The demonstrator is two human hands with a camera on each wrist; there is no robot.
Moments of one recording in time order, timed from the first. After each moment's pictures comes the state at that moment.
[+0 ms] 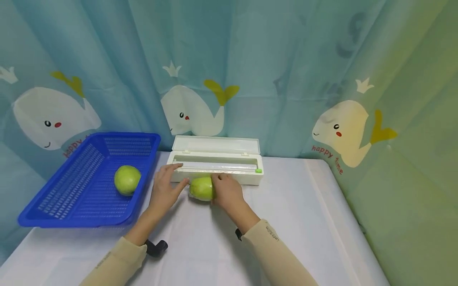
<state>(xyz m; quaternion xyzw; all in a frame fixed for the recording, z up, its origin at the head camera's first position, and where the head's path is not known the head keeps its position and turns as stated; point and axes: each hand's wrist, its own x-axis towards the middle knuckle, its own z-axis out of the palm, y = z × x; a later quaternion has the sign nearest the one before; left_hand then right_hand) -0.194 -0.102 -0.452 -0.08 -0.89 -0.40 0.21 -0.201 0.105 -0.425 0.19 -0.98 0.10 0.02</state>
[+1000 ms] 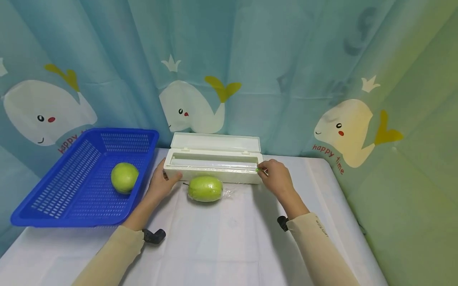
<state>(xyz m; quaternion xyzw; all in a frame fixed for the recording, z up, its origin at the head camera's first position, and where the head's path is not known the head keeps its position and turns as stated) -0.232 -0.128 -0.472 0.02 -0.84 -0.53 0.09 -0.235 0.242 -0.411 0.10 -0.97 0.21 0.09</state>
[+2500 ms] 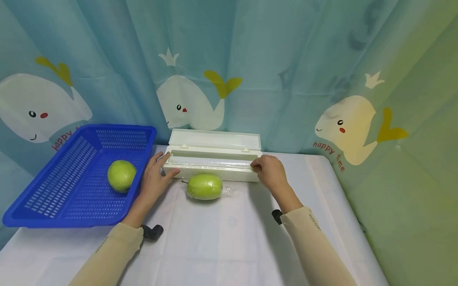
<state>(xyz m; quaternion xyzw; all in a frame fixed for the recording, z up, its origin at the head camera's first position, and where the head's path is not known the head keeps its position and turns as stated) -0.238 -0.136 -0.473 -0.04 -0.89 -0.39 0.23 -0.247 0.225 -0.409 0.14 -0.97 0.18 0.10</state>
